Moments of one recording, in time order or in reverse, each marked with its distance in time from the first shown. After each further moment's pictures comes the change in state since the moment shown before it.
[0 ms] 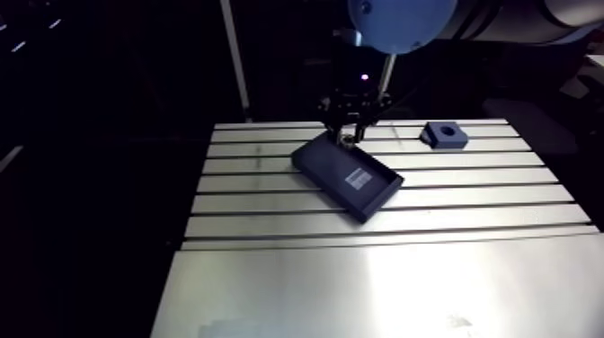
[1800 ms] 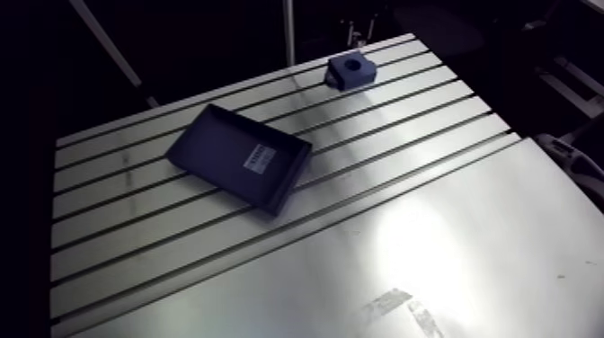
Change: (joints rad) arm -0.369 0.217 -0.354 0.152 -0.020 -0.327
